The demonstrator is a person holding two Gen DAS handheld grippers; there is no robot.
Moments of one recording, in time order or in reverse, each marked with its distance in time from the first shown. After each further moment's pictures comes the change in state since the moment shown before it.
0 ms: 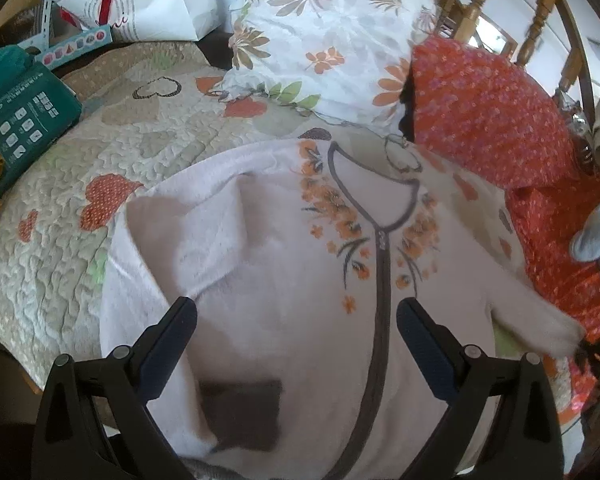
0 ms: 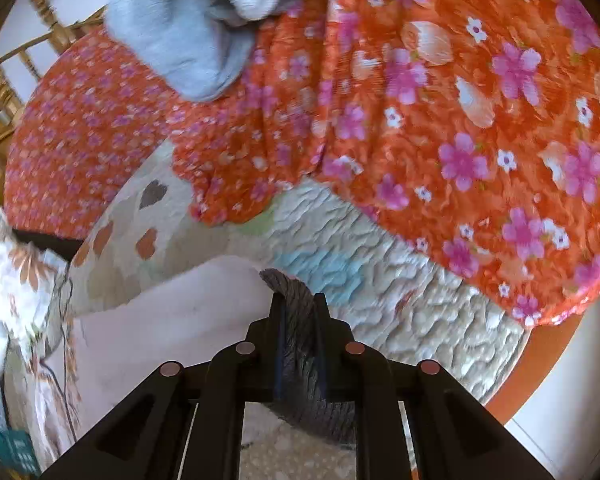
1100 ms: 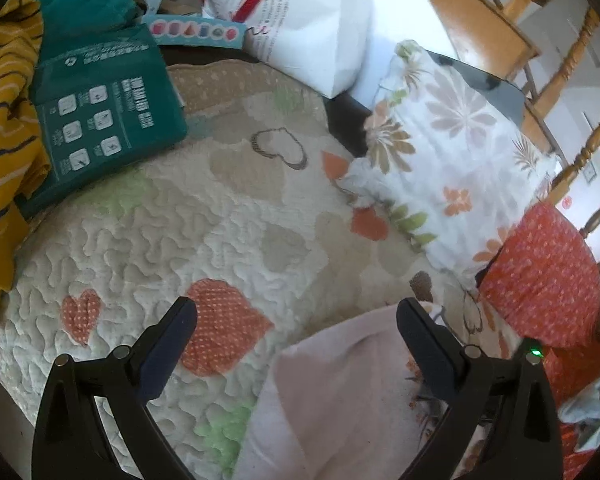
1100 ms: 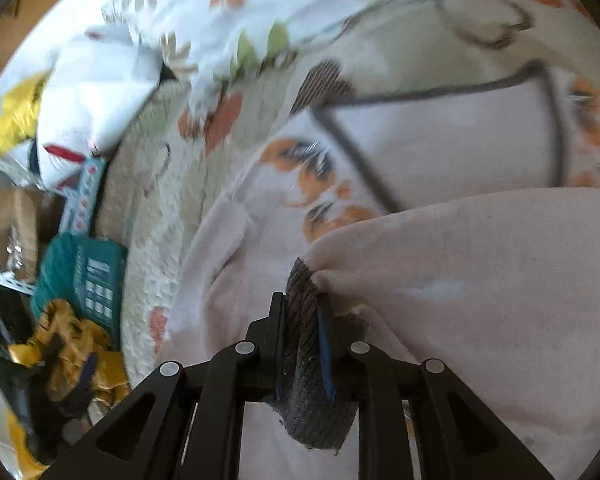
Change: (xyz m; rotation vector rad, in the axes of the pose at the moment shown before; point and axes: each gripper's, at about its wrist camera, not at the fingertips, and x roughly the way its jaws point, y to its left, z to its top) left arm 0.018 0.189 0.105 -0.394 -0.182 0.037; right arm 0.156 0.552 -0.306 -0.553 0.644 0.569
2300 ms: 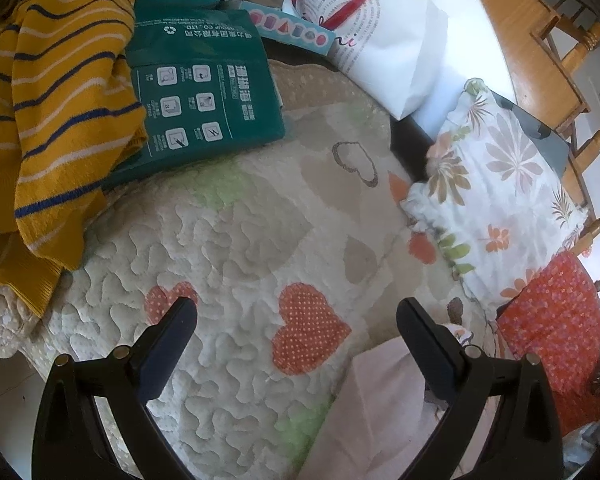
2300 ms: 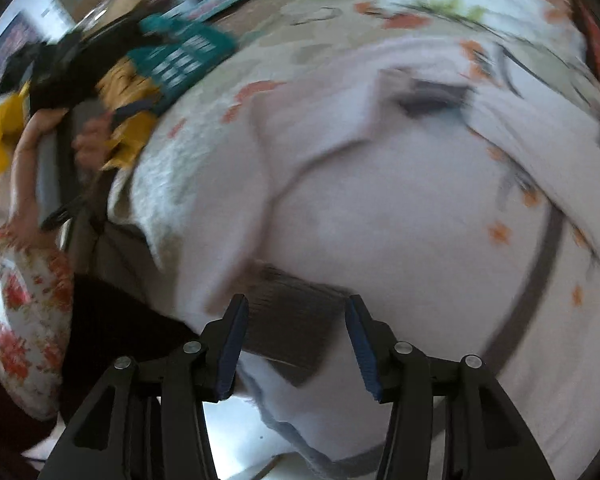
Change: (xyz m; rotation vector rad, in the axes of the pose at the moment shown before) left arm -0.023 0.075 0.007 -0.156 -0.005 0.081; right arm -0.054 0.045 -0.222 -0.579 0.121 -0.047
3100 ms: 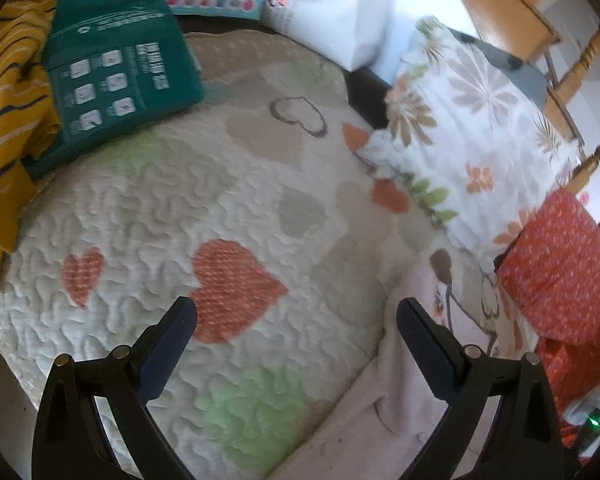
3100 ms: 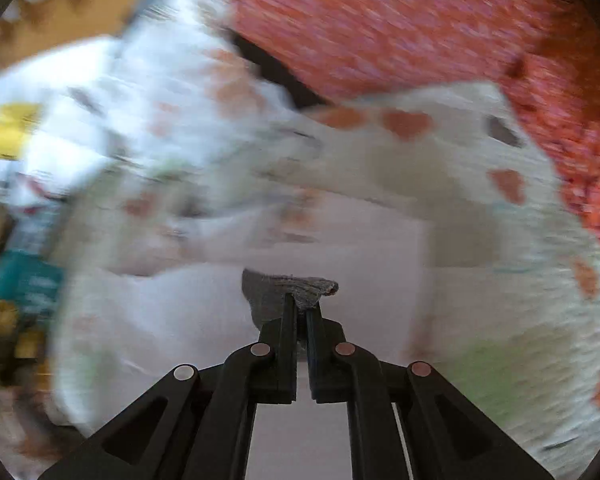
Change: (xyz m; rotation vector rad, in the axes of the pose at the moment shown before) left arm 0.031 -0.077 -0.041 0.157 0.074 -0.006; right arm -0.184 -0.227 0.010 0.544 -0.323 -0.458
